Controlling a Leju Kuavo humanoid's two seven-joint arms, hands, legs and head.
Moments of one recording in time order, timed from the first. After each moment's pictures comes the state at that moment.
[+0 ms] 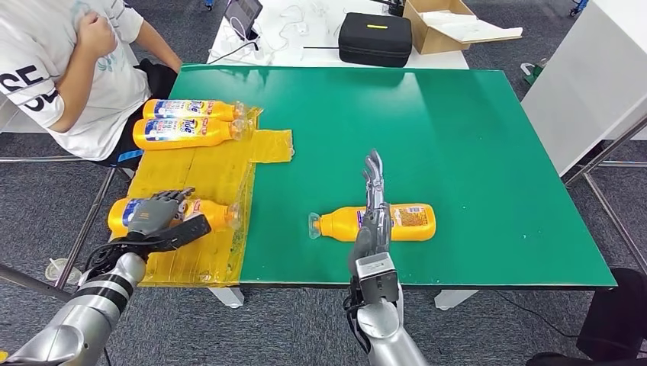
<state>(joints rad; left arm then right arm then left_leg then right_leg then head) -0.60 0.07 -0.13 -0.39 -1.10 0.03 -0.61 -0.12 0.23 0.45 -1.42 0.18 -0.45 -0.66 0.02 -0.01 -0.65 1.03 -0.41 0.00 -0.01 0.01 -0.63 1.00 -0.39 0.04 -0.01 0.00</state>
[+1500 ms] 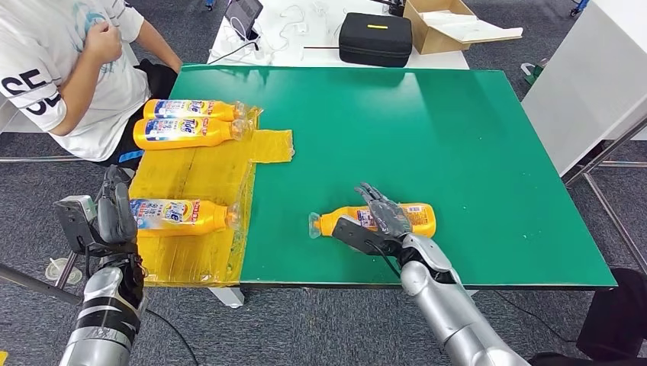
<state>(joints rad) -0.40 -0.10 0.21 -0.80 -0.05 -0.07 -0.70 -0.39 -0.07 0.43 -1.03 0.75 -0.04 -0.08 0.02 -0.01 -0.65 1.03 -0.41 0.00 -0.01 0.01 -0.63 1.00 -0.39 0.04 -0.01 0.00</state>
